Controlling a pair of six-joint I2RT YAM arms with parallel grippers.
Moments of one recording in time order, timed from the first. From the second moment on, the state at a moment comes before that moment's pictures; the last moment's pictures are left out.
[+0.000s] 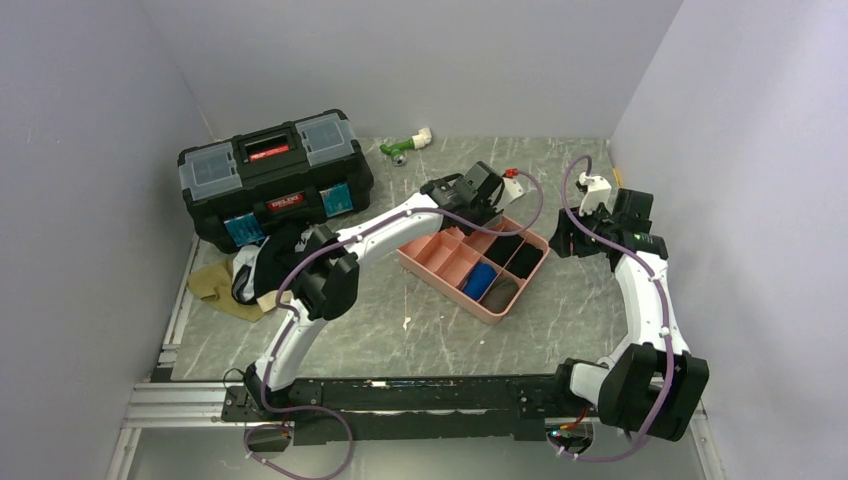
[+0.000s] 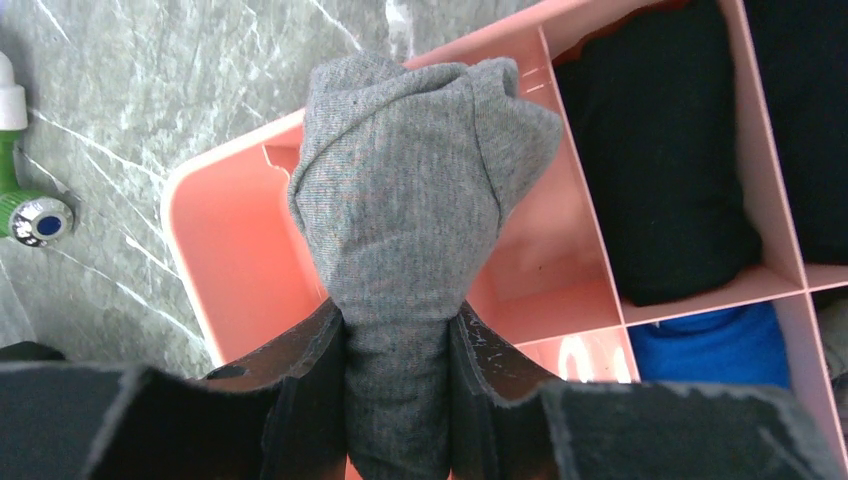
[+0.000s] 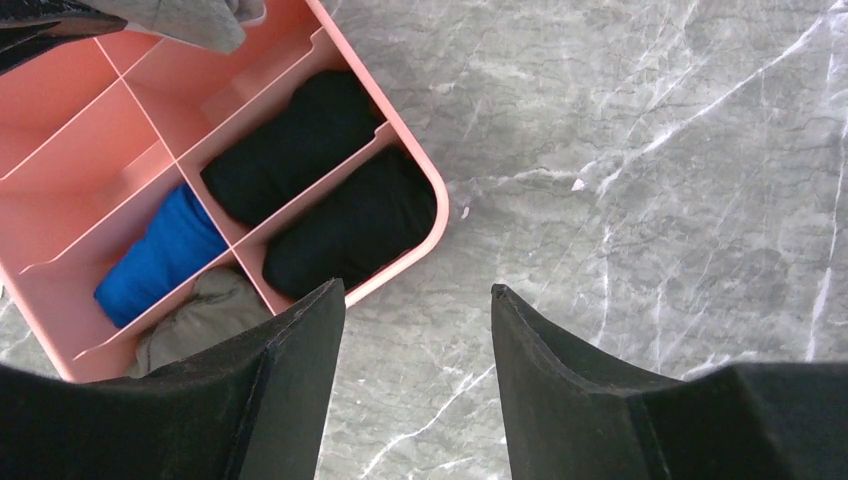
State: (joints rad) left arm -0.89 2.26 2.10 -0.68 -0.15 0.24; right arm -0.25 1.16 0.92 -0.58 -0.48 -0.29
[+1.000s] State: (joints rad) left arm -0.98 2.39 2.21 -0.74 -0.34 0.35; right arm -0.29 1.18 0.92 -0.60 -0.56 -0.31
